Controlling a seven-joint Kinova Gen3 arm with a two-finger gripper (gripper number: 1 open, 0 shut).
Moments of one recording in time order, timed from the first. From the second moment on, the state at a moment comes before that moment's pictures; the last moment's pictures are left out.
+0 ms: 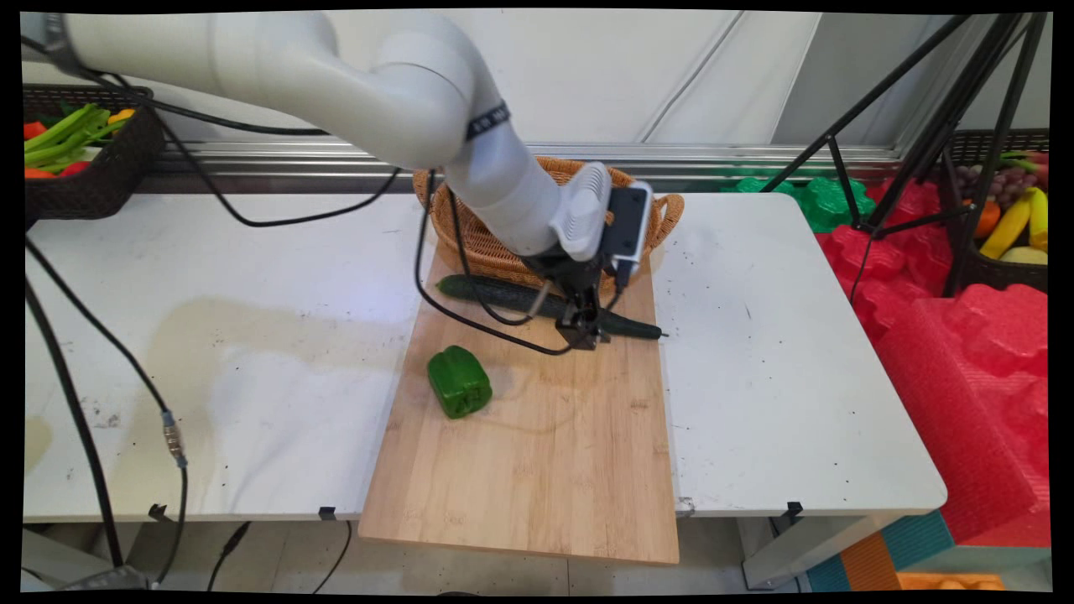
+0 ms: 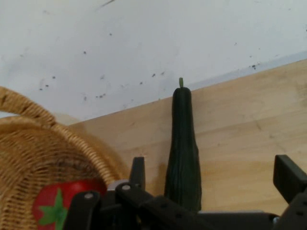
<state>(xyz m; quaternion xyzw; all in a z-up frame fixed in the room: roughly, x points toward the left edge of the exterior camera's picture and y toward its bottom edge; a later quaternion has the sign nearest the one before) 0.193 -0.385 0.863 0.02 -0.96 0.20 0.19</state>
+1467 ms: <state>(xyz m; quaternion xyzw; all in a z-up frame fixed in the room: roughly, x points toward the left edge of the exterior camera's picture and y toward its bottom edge) 0.141 -0.442 0.803 0.03 -0.98 0.15 0.13</state>
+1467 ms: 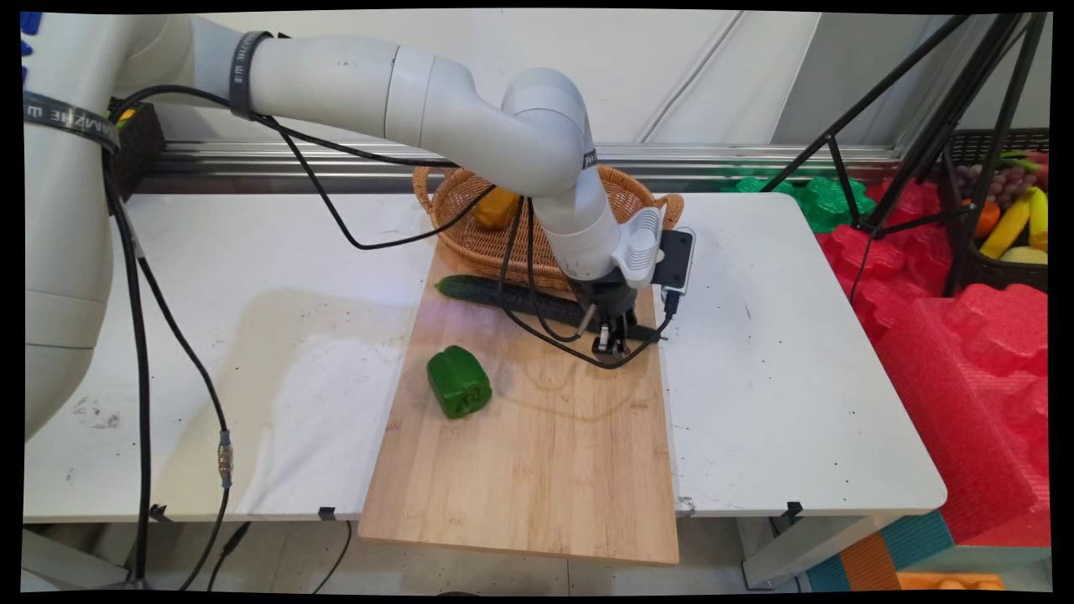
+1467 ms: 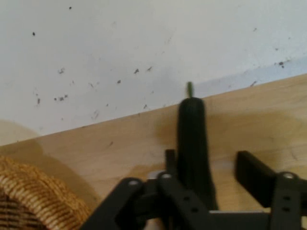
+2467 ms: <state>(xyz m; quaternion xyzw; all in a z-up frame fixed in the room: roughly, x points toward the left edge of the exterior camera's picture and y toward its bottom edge) 0.160 -0.361 0.871 0.00 -0.97 0.21 0.14</state>
